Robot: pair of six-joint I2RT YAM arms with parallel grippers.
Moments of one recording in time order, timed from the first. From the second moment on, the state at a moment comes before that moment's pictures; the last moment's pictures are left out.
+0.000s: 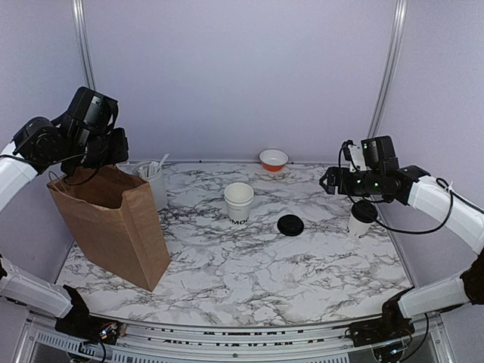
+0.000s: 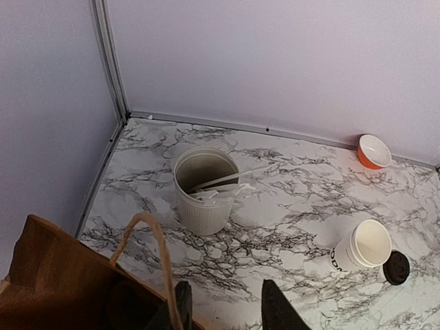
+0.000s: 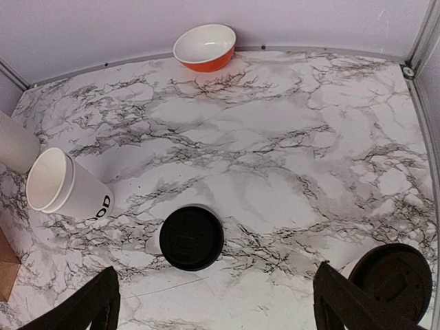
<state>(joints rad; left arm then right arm) -0.71 1.24 1.56 -1.02 -0.63 -0.59 0.35 1.23 1.04 -0.46 -0.02 0.28</state>
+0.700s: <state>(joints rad) -0.71 1.20 1.55 -0.99 -0.45 -0.55 0.35 1.23 1.04 -0.46 -0.04 0.28</state>
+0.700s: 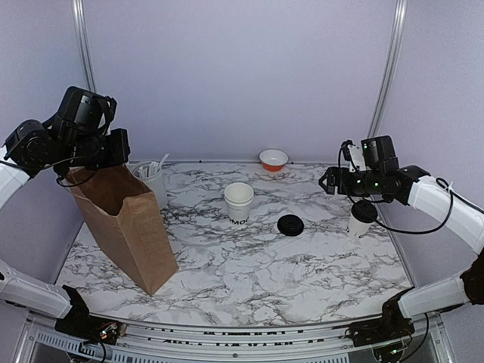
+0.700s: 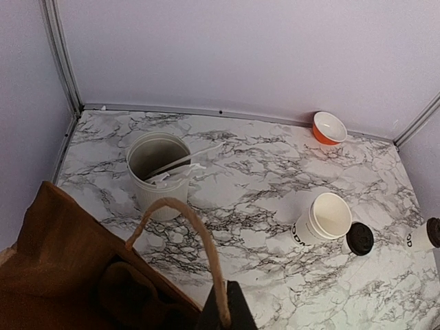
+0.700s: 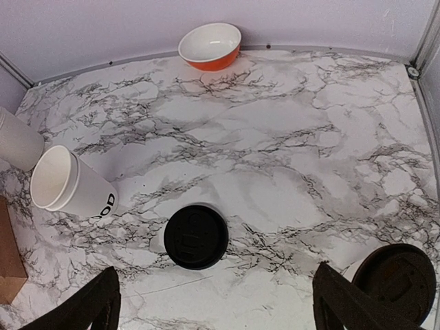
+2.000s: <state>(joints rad) -1.02 1.34 1.62 -0.86 -0.22 -0.46 0.39 1.25 1.05 -0.47 -0.04 0.29</state>
